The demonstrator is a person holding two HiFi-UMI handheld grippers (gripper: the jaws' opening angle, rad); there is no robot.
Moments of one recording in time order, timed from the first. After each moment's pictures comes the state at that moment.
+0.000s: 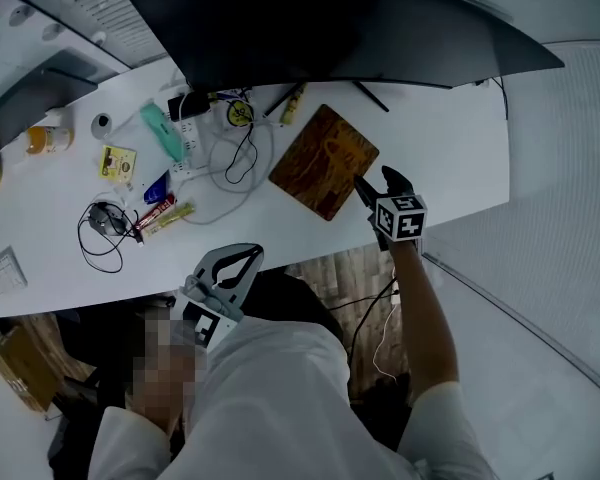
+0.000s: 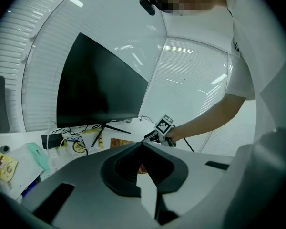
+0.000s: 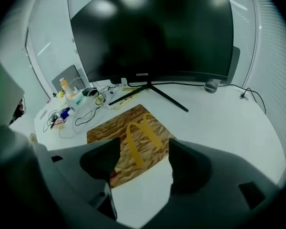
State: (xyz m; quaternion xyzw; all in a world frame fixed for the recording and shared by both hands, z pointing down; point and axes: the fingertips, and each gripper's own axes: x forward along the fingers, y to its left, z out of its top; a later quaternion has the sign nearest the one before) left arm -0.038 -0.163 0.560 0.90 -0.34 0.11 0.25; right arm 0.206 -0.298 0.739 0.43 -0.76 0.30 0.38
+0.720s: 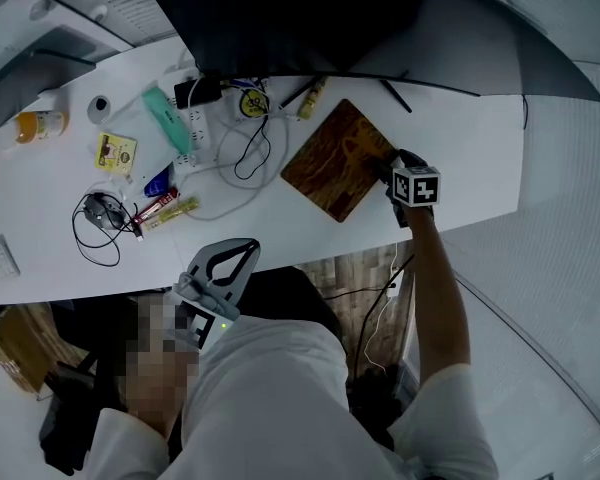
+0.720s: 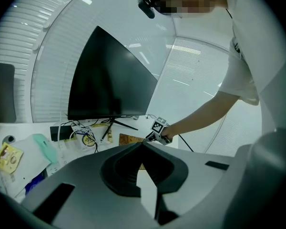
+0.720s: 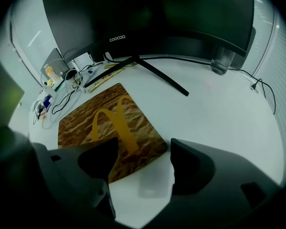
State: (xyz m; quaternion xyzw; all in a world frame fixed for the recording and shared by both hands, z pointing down) left arm -0.065 -0.177 0.589 0.88 -0.37 0.11 0.29; right arm 0.237 -0.344 0.816 0.41 -0.70 0.34 0.48
